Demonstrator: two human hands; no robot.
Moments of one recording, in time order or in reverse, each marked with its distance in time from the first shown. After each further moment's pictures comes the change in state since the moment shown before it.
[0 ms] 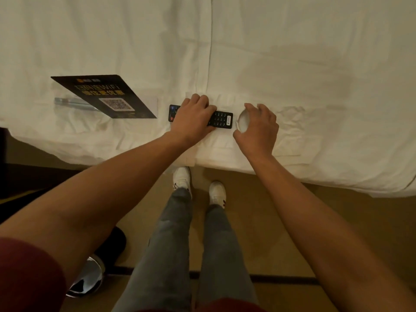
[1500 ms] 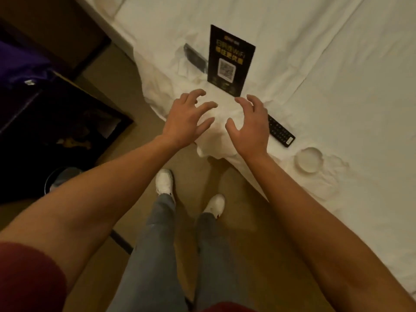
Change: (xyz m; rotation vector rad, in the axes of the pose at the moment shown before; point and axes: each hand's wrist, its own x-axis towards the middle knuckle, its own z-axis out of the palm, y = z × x) left_hand -0.227 -0.030 0.000 -0.120 0.500 -0.545; right_hand -0.106 -0.131 -0.003 0.174 -0.069 -0.758
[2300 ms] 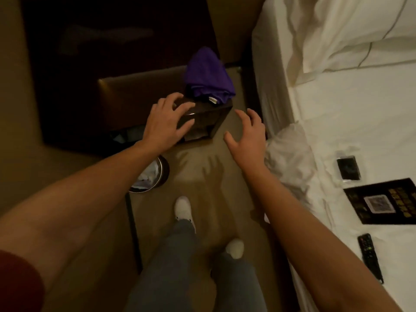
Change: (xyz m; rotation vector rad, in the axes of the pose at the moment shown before) left_hand -0.238 -0.410 -0.141 0.006 0.277 -0.657; right_hand 0.031 -0.376 0.268 -0.078 -0.378 -0.455
